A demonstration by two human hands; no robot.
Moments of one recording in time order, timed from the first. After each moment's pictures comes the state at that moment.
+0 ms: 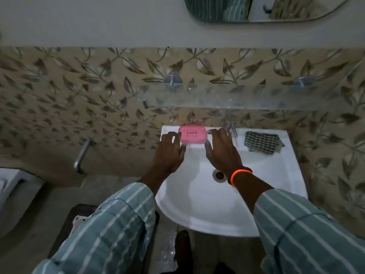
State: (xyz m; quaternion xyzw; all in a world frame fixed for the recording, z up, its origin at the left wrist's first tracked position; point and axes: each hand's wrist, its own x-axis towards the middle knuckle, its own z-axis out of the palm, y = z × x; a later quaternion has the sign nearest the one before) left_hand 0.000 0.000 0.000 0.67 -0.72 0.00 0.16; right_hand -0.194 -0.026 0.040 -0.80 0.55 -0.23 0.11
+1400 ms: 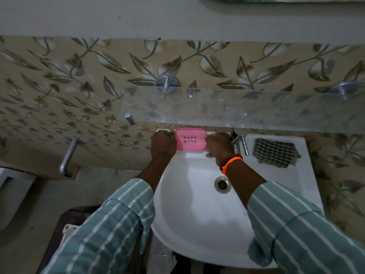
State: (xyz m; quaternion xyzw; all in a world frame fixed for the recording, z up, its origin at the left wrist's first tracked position) left_hand 0.014 -0.107 -0.009 0.82 -0.45 -0.22 0.26; right_hand -0.152 -0.148 -0.007 -0.40 0.70 -0.24 0.53
